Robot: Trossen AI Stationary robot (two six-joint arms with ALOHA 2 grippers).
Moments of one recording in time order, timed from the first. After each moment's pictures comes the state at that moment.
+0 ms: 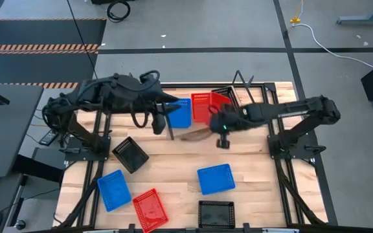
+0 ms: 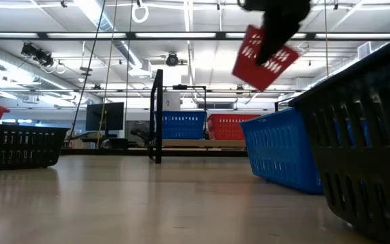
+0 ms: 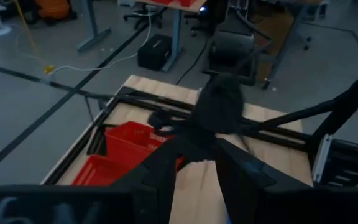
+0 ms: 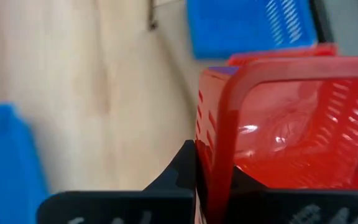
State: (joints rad) left arm -0.10 1.58 2.18 -0.99 -0.34 -0.24; right arm 0.04 1.43 1.27 -0.88 0.28 0.07
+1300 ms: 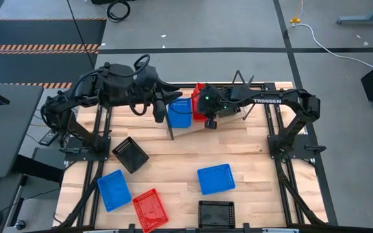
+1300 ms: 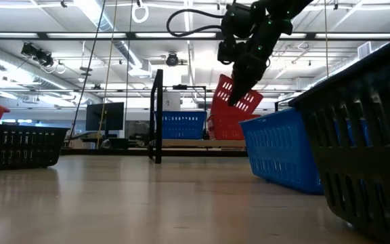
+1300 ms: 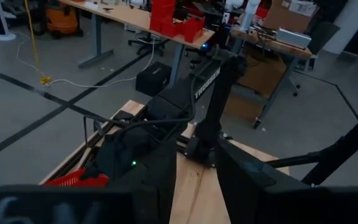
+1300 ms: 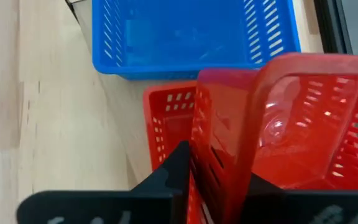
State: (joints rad) left arm -0.04 1.56 2.18 -0.86 -0.32 -0.32; right arm -0.31 1.64 1.27 -0.65 0.00 -0.24
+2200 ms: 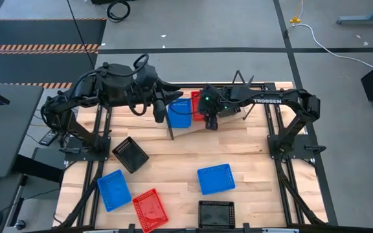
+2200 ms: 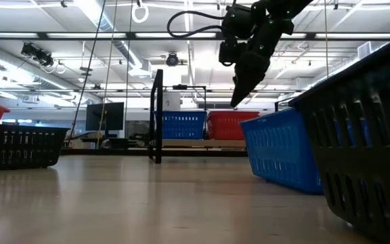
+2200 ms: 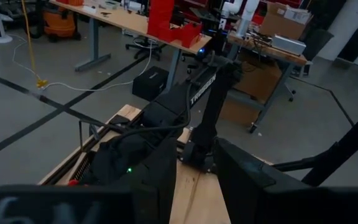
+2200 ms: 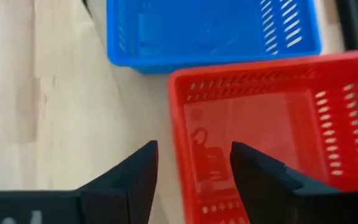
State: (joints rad) left arm -0.04 1.56 2.18 -0.84 -0.32 -0.33; right arm -0.31 1.64 1.27 -0.69 -0.04 -0.21
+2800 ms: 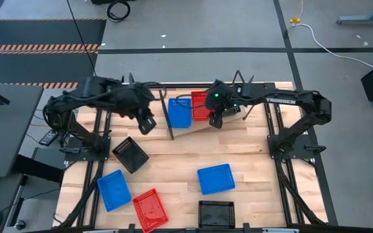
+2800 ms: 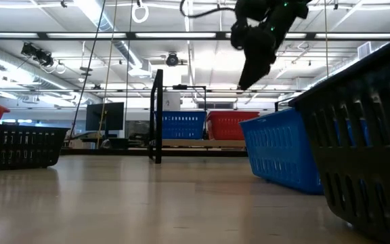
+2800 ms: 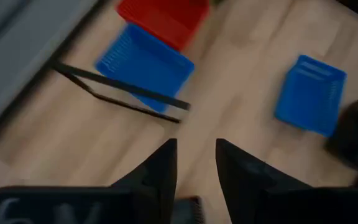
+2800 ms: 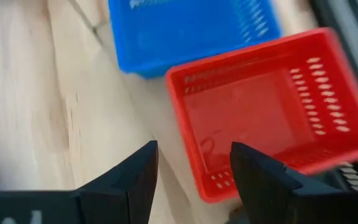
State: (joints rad) left arm -0.03 1.56 2.09 -1.57 -0.24 -0.56; right arm -0.31 1.49 1.26 -0.75 -0.03 -0.03
